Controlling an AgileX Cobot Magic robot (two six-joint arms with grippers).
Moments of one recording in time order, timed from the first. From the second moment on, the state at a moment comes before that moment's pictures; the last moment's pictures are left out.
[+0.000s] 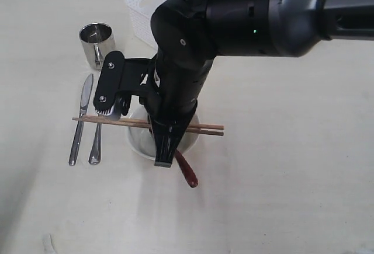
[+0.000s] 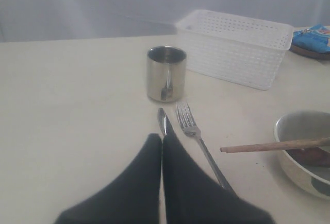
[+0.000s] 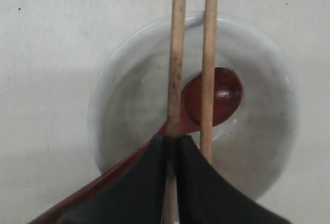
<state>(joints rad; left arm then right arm) -0.22 0.00 0.00 -0.17 0.34 0.11 0.95 1.82 -1.25 -0.02 0.83 -0.57</state>
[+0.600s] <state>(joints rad) -0.22 0.00 0.00 -0.17 0.34 0.11 0.95 1.83 -1.25 -0.01 0.82 -0.56</state>
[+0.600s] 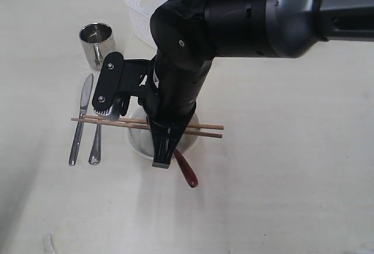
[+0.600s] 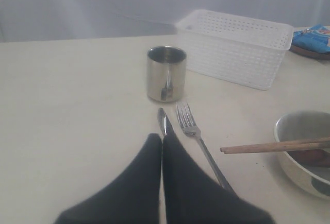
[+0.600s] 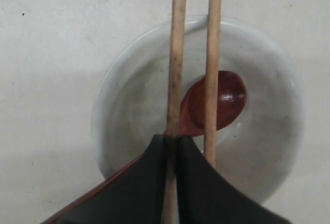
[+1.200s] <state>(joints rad) -0.22 0.00 0.00 -0.17 0.34 0.11 0.95 1.83 -1.25 -0.01 0.83 -0.56</state>
